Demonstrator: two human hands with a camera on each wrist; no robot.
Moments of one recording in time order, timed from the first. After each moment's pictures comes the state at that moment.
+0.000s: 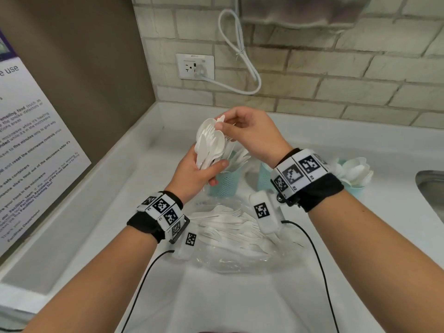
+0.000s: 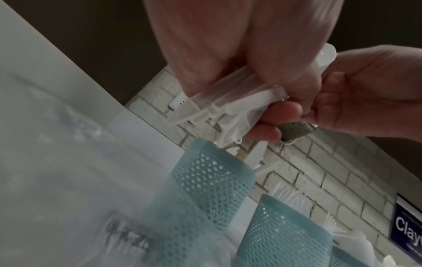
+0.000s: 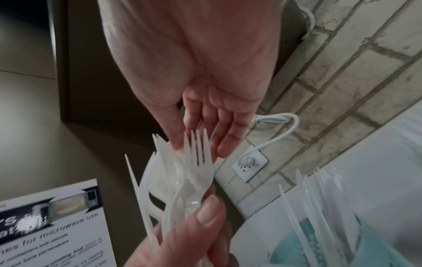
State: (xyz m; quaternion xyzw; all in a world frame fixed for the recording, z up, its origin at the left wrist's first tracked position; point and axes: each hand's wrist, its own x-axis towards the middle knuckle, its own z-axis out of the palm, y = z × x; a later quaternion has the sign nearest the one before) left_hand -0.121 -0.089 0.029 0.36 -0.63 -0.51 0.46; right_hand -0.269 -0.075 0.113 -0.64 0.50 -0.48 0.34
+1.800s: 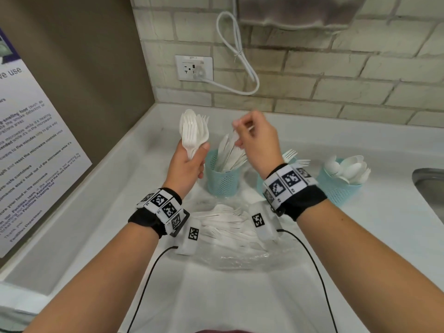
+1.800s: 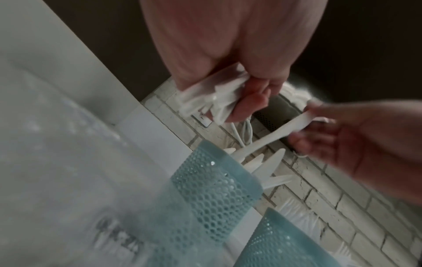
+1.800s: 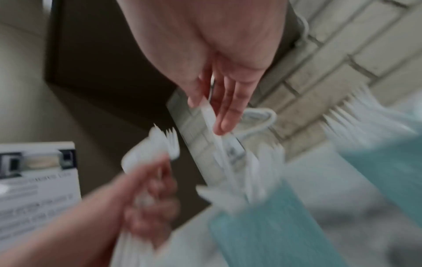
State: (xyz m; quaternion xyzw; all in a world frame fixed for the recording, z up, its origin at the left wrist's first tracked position) left_hand -0.115 -0.101 0.029 0.42 -0.59 -0.47 0.51; right_hand -0.271 -0.072 0.084 -0.57 0.59 -0.54 0.19
